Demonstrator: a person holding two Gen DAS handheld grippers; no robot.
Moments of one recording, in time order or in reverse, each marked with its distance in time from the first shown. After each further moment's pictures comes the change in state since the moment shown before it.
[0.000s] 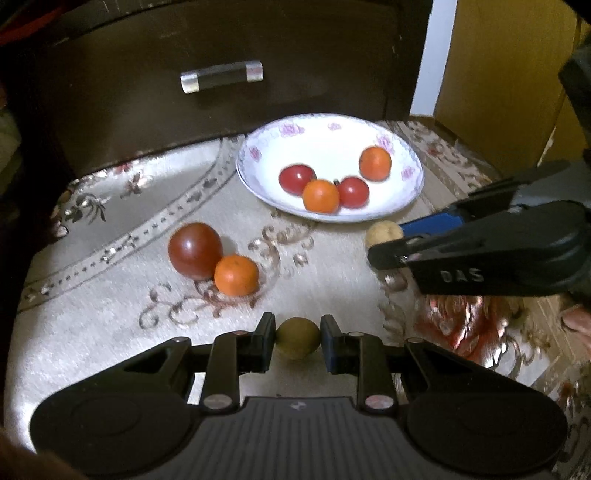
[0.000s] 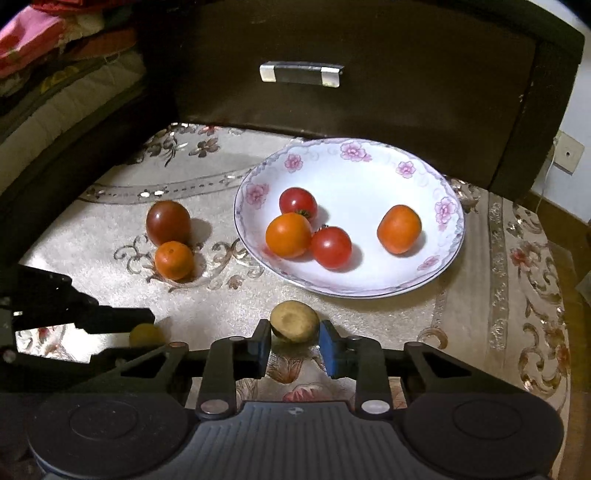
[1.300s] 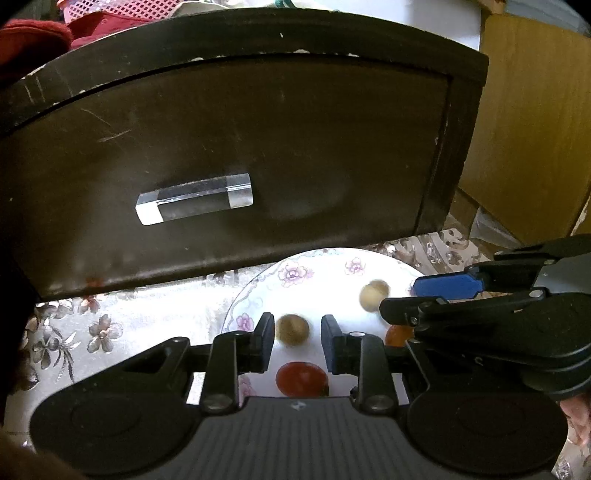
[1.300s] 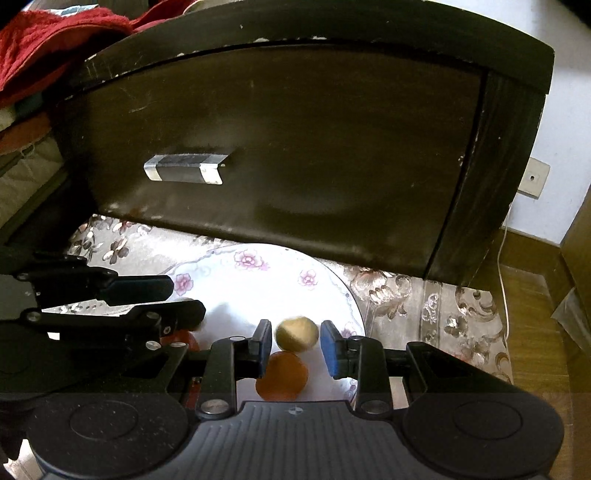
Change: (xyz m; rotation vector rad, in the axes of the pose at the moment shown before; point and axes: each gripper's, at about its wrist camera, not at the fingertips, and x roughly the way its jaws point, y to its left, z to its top) left arm 0.064 0.000 0.112 -0.008 -0.169 0.027; right arm 0.022 -0.071 0.073 0.087 -0.135 -0.088
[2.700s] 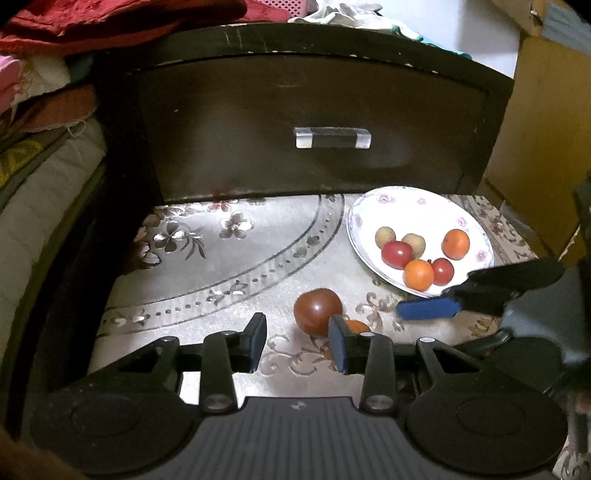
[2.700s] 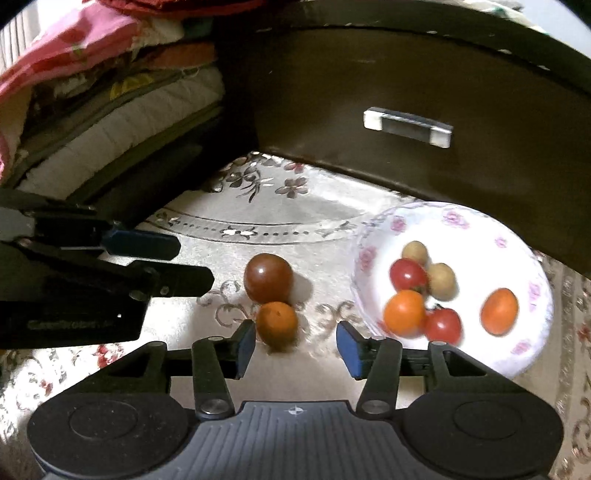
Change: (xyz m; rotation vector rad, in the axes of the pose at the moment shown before) left arm -0.113 0.079 -0.078 -0.119 0.053 0.083; right arm -0.029 0.127 -0.046 -0.195 0.066 0.241
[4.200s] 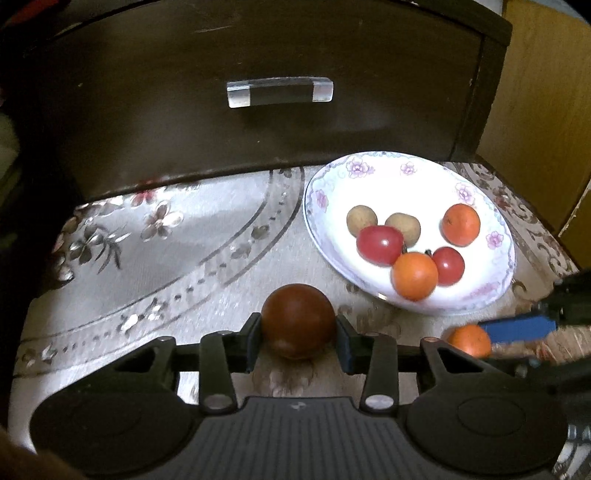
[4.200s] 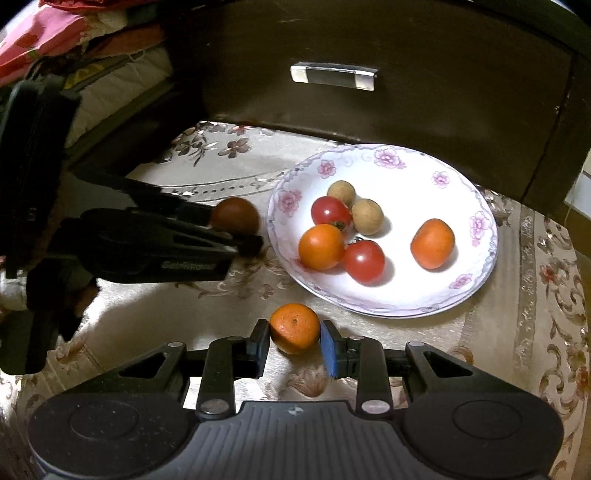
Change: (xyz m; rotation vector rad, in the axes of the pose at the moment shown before) left arm 0.085 -0.034 0.010 0.062 0.078 -0.055; right arm -0.015 -0.050 -0.030 0.089 0.093 -0.054
